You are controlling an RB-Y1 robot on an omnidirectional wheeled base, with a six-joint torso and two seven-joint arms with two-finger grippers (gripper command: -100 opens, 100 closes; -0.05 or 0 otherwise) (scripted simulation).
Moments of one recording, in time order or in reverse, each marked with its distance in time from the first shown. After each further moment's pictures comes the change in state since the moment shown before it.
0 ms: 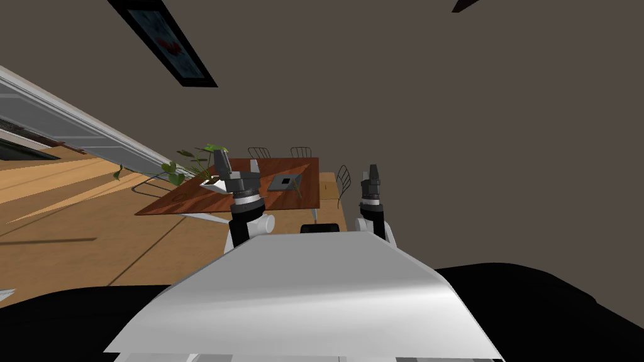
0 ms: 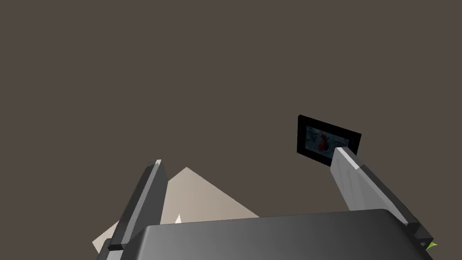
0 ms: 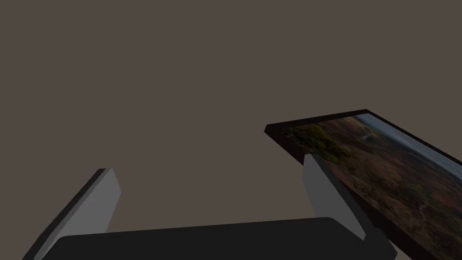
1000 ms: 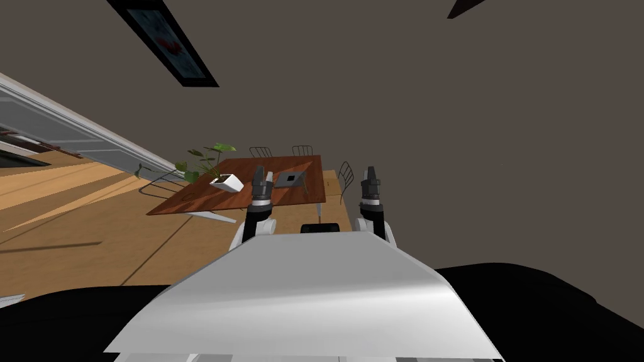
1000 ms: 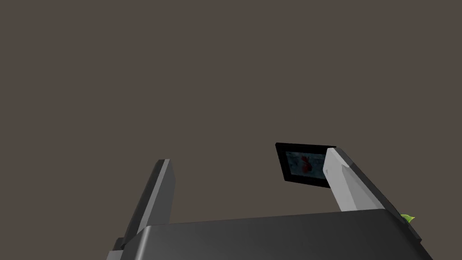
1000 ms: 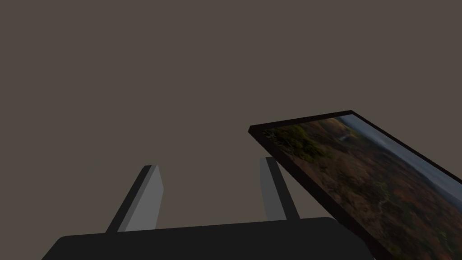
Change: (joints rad) left arm -0.004 0.168 -0.030 0.218 -0.014 -0.038 -0.115; right arm 0.000 0.000 0.000 0.000 0.000 0.000 0.000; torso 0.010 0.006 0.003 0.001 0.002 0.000
